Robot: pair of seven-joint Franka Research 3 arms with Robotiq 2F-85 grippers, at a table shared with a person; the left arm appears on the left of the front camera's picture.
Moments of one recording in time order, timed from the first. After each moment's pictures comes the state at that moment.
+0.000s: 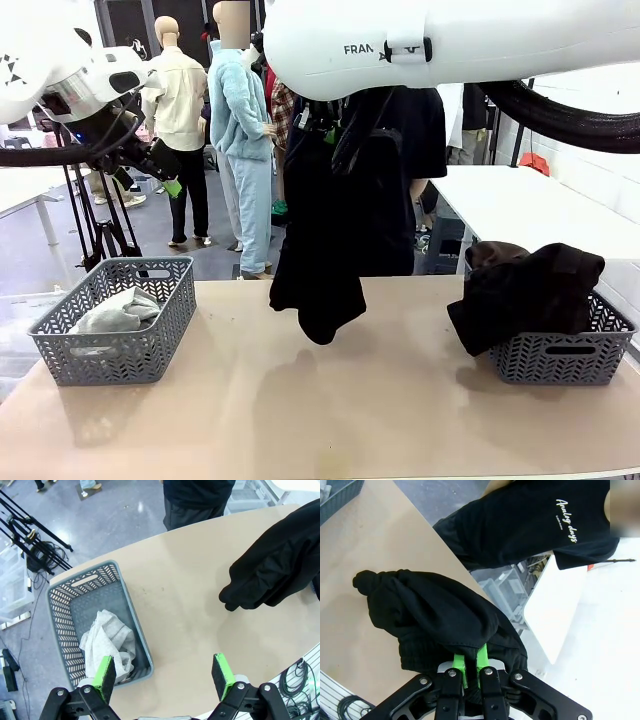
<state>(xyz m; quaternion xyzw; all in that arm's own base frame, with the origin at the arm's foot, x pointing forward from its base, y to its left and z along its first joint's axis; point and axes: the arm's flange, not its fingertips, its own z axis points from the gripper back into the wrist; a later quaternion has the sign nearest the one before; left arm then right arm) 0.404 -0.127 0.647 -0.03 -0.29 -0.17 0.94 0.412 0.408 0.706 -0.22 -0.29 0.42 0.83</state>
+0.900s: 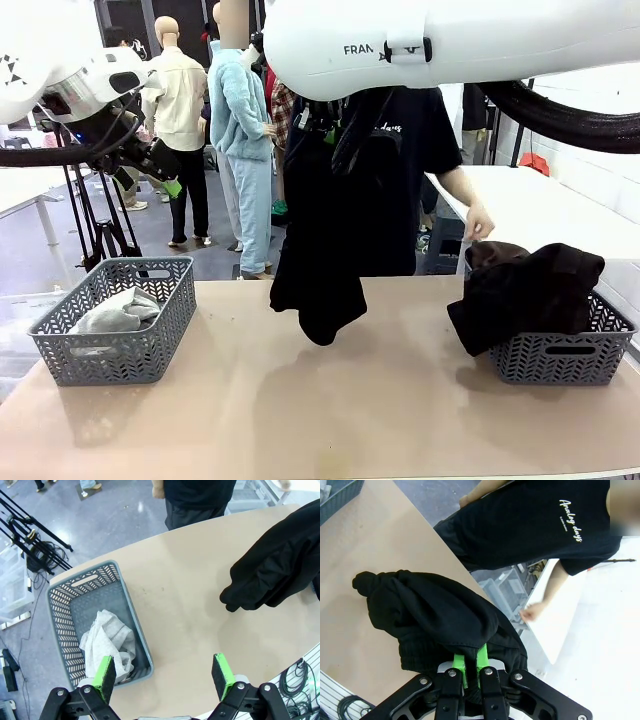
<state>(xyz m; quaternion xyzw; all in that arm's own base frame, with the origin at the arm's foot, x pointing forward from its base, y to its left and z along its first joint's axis) 0.404 -0.127 0.647 -0.03 -0.29 -0.17 0.94 0.412 0.408 0.706 -0.22 -0.29 0.42 0.83</state>
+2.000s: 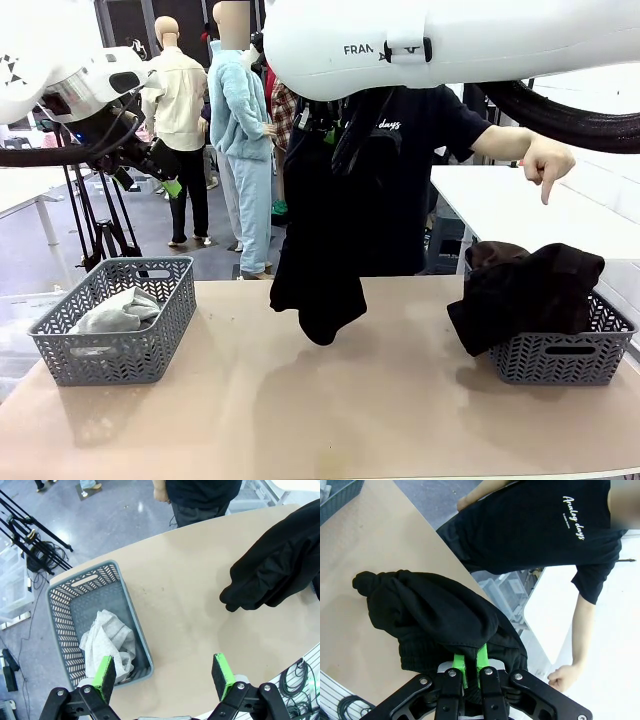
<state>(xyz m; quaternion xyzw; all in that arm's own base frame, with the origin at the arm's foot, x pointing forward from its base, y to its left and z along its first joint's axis) 0.404 -0.127 0.647 -0.03 -0.29 -0.17 0.94 0.412 0.408 0.706 -0.22 -0.29 0.42 0.83</state>
